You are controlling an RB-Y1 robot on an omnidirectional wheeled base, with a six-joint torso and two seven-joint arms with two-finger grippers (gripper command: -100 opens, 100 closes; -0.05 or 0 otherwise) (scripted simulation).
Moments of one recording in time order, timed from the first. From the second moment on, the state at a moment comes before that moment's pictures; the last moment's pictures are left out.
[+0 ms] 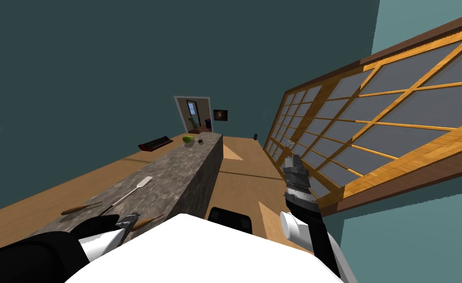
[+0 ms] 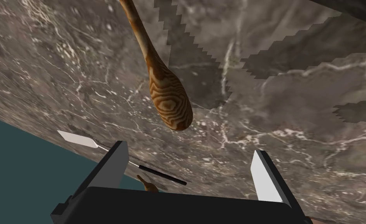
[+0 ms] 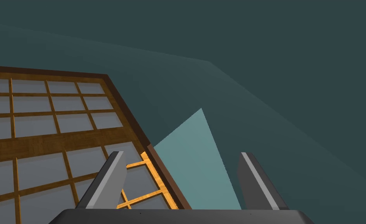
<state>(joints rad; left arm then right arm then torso) 0.99 0.12 0.47 -2.53 0.15 1.39 -0.09 0.47 -0.02 -0.01 -2.26 0.09 -0.40 0.11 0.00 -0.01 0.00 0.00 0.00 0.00</state>
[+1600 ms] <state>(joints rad) 0.94 -0.04 0.51 -2.48 0.22 1.38 -0.34 0.47 -0.02 -0.01 -2.26 0.09 -0.40 0.11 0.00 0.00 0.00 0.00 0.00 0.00</state>
